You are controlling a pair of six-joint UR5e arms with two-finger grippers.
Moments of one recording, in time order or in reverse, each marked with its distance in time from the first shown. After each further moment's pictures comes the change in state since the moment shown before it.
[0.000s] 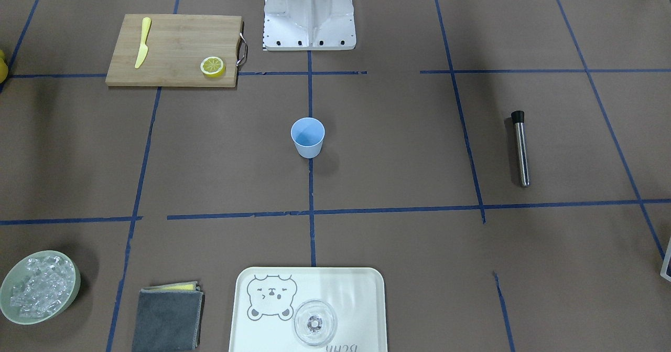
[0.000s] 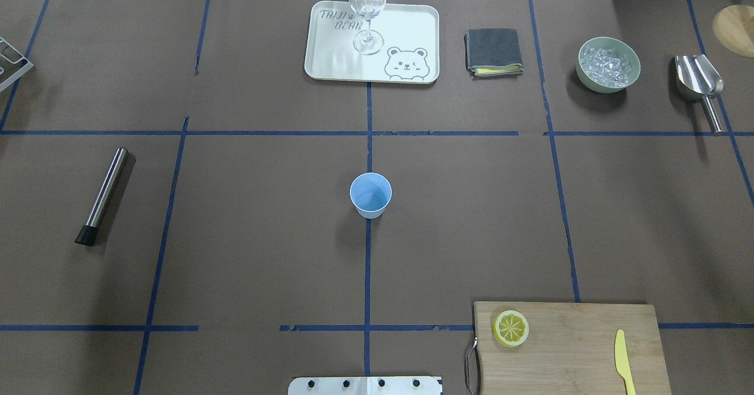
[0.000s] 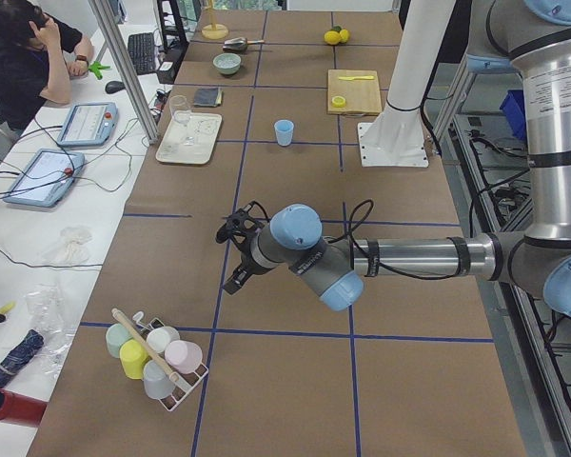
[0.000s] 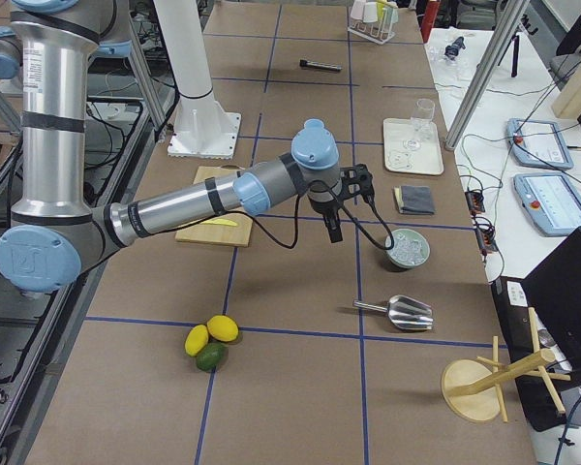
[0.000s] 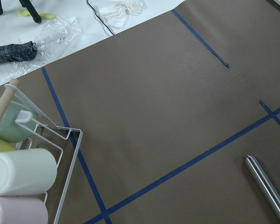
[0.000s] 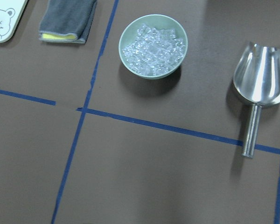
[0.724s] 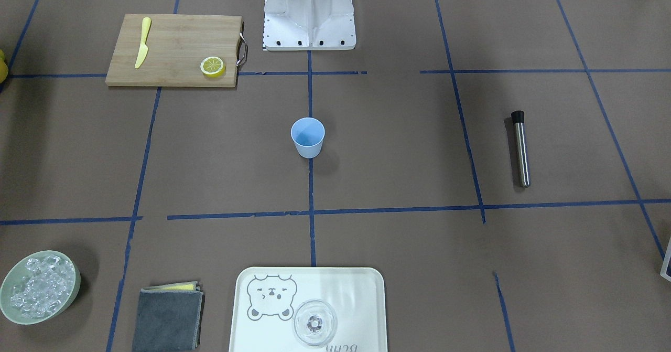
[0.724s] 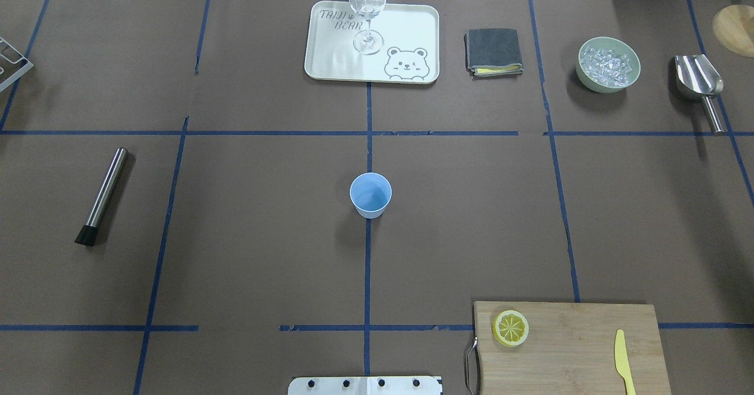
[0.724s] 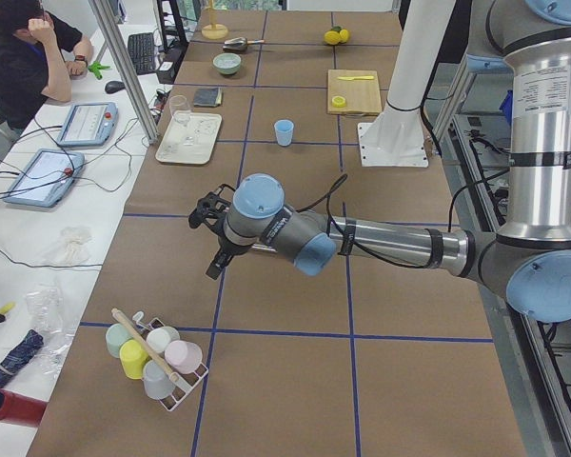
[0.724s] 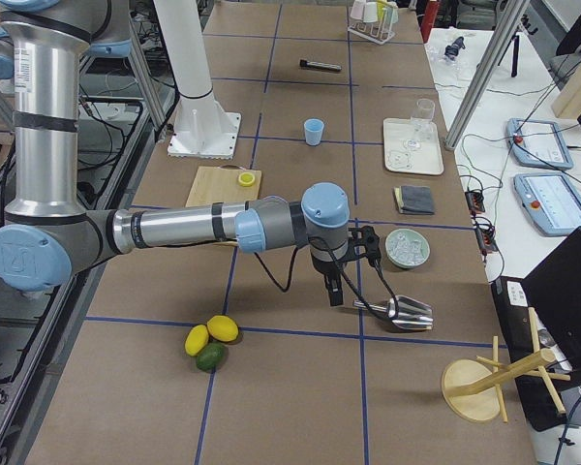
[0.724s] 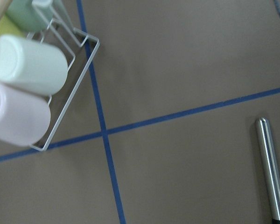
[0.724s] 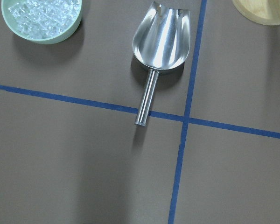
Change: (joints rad) left arm 0.004 -0.152 -0.022 0.248 -0.009 -0.003; right arm 0.166 -0.002 -0.188 -0.158 -0.057 -0.326
